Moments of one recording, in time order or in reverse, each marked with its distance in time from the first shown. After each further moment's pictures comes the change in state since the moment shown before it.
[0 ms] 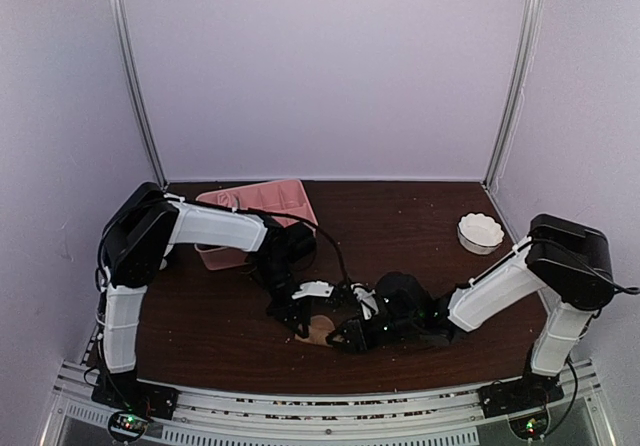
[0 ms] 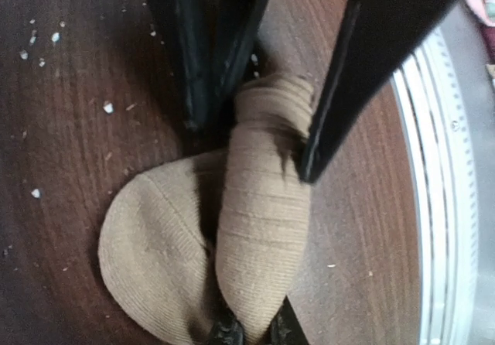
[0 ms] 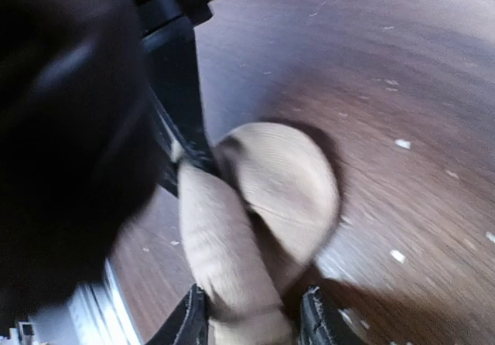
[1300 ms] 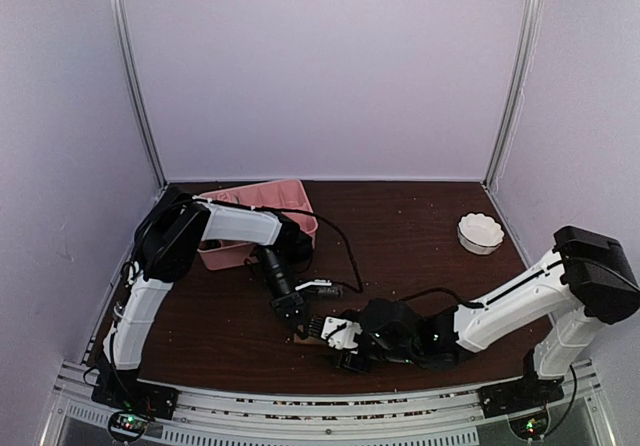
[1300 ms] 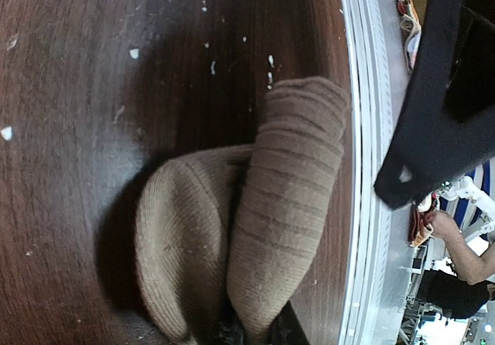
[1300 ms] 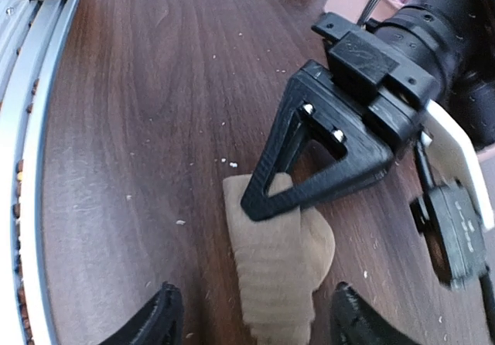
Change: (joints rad) left arm 0.067 0.235 0.238 -0.337 0.213 -0.084; right arm 0.266 -0.138 0.029 -0.136 0.515 -0.865
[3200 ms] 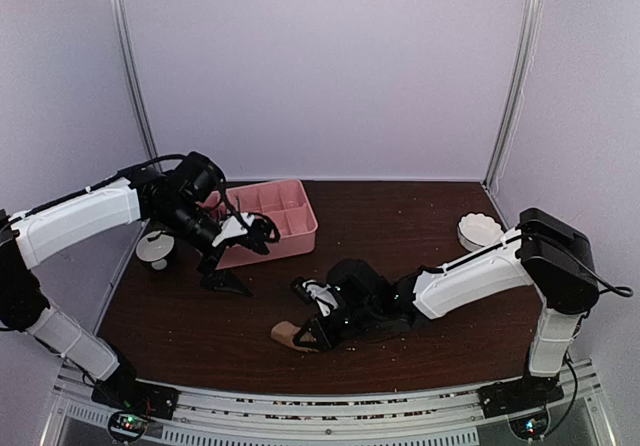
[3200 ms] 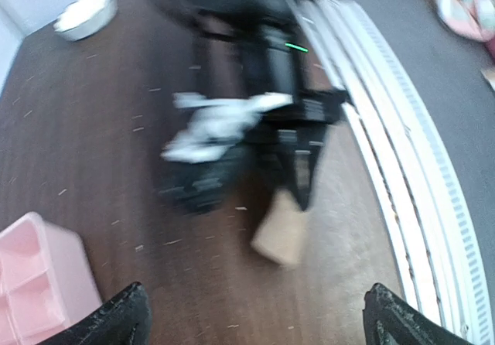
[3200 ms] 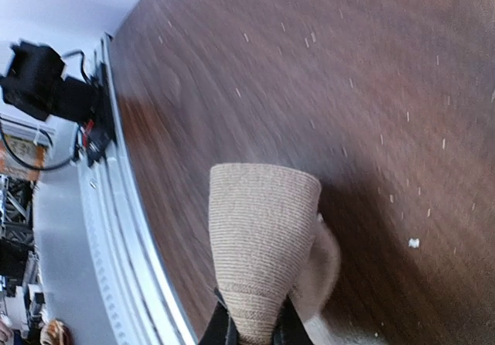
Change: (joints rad) left arm 0.162 -0.935 -0.479 0.350 -0.147 0.218; right arm -0.183 0.231 0.340 -0.218 -0.571 0.763
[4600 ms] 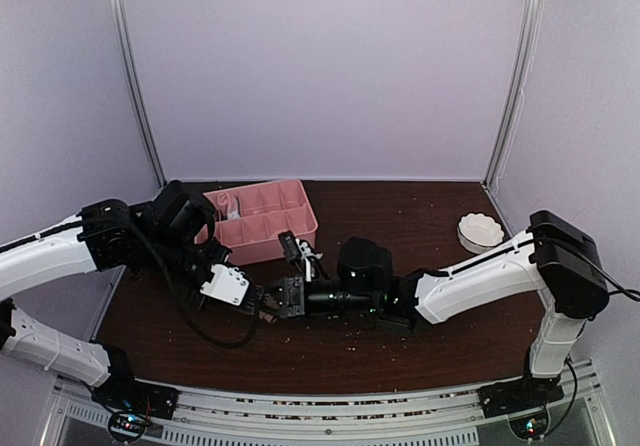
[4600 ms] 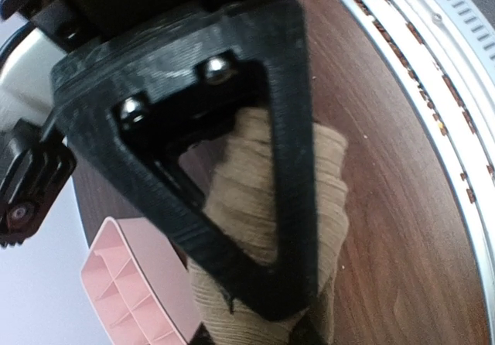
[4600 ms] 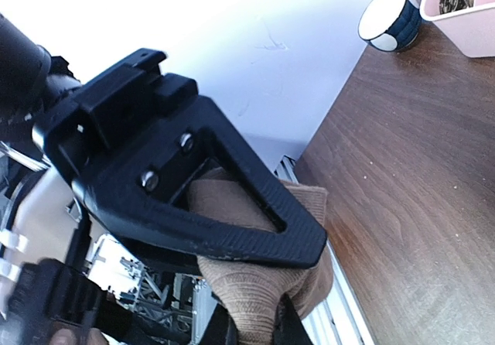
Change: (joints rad) left arm -0.328 -0.295 -0.182 0.082 -0.541 0.109; right arm 0.069 -0.042 0.040 0.546 -0.003 0.492
